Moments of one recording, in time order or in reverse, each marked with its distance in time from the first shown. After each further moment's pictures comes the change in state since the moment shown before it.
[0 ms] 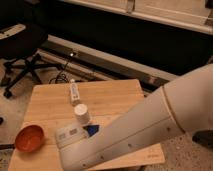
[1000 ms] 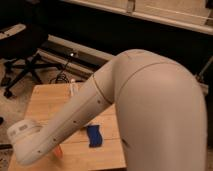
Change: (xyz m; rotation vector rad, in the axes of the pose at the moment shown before) arm 0.074 -0.112 0.050 0.003 -0.010 -0.203
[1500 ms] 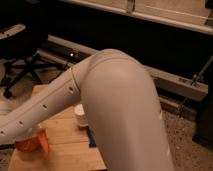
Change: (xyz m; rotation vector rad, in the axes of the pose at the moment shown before) arm 0.049 -0.018 -0.017 -0.056 -0.174 0.077
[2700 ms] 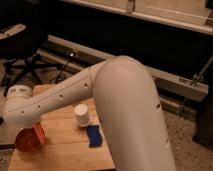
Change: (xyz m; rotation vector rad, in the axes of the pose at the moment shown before) arm 0.055 -0.009 0.047 0.276 0.074 -0.016
